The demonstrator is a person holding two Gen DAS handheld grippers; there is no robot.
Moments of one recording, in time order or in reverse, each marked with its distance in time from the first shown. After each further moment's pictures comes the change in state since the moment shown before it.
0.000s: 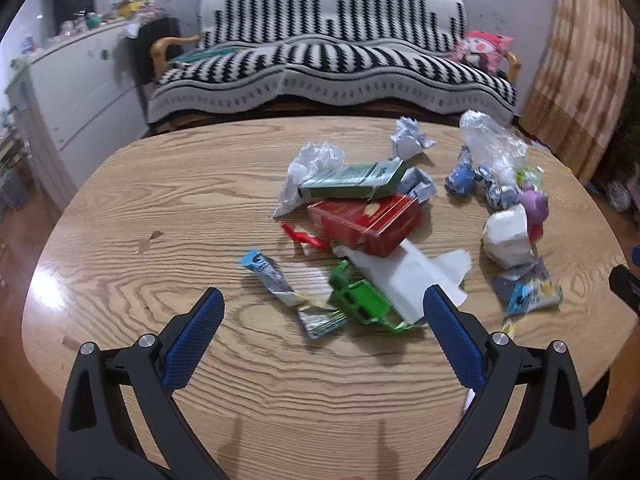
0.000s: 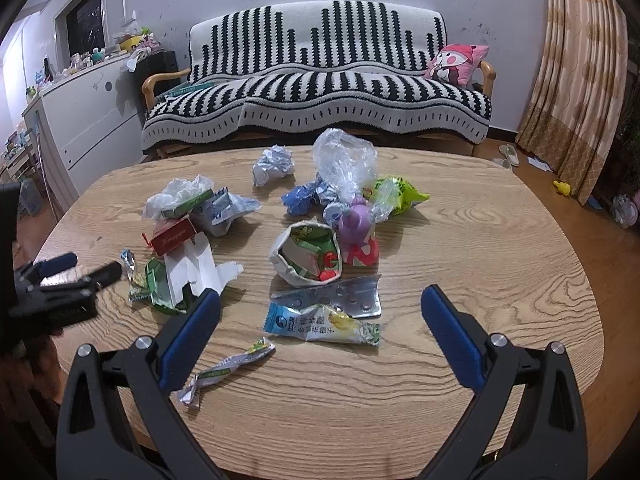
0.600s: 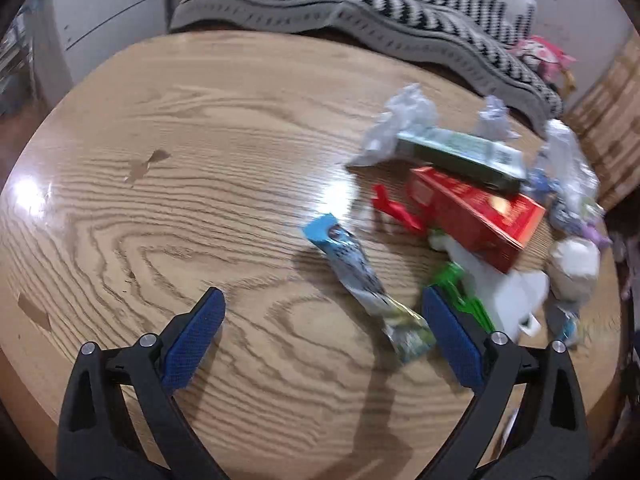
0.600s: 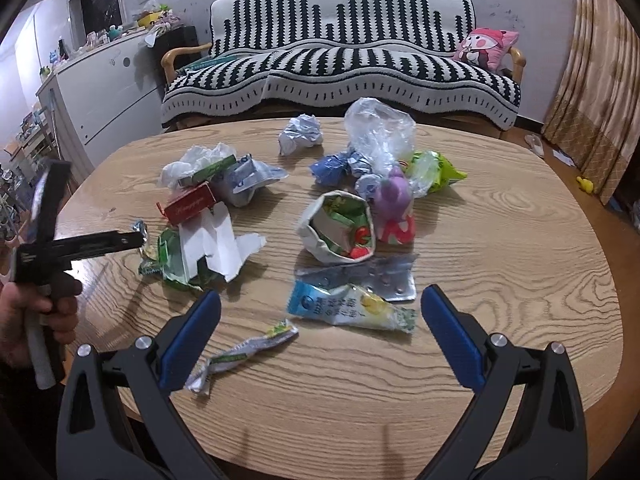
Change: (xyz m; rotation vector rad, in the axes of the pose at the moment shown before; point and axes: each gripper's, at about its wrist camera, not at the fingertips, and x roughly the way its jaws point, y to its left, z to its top) left arm 0.080 0.067 0.003 -0.277 0.221 -0.003; right arm 0.030 0.009 -0.008 -0.040 0.075 0.082
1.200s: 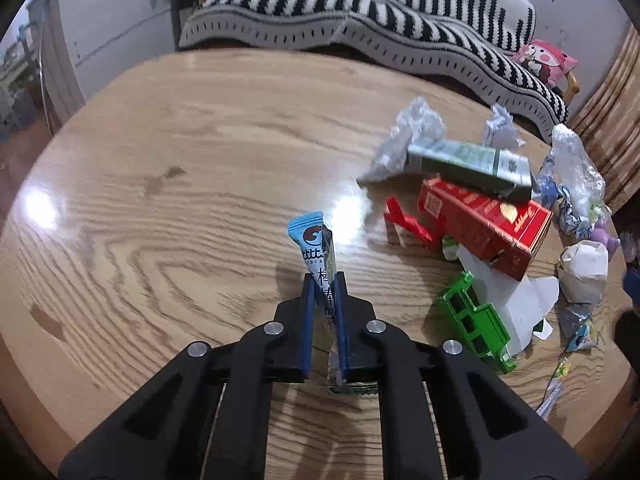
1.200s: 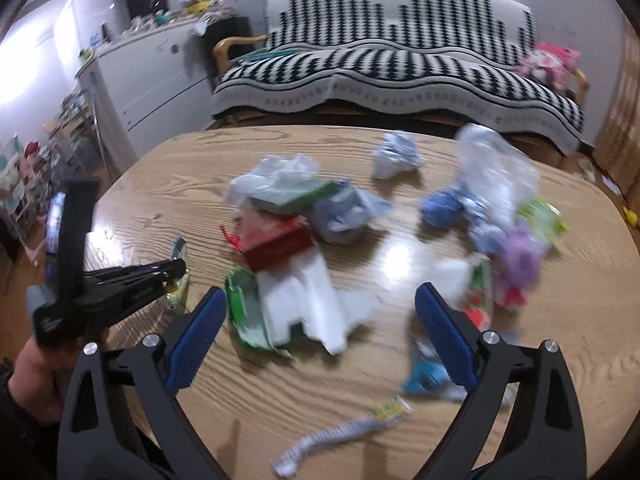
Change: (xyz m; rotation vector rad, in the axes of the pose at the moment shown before) left arm -0.019 0.010 -0.008 0.033 -0.089 0.040; right arm 0.058 0.086 0.048 -0.123 0.015 0.162
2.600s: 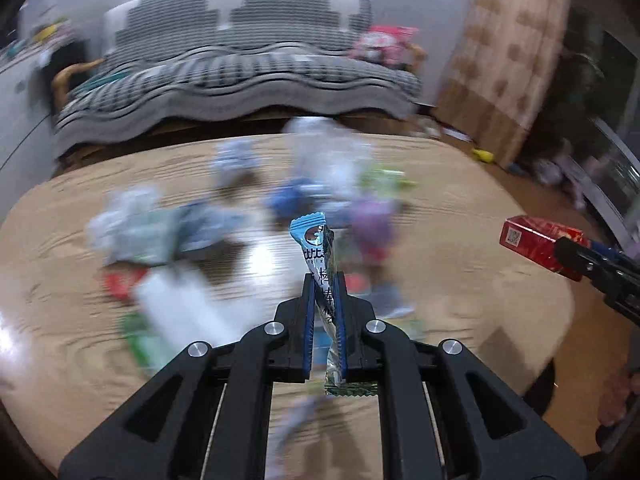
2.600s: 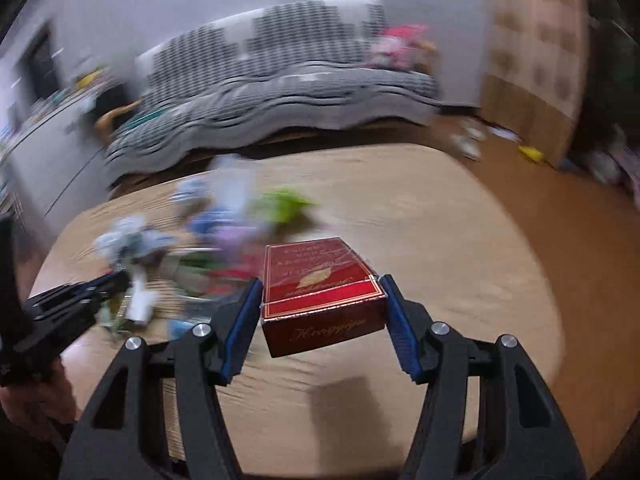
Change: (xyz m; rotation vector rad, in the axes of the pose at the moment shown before) left arm -0.082 -0.236 -0.048 0.390 -0.139 -0.336; right arm -0.168 -0.221 -0.088 0.354 -0.115 -0.330
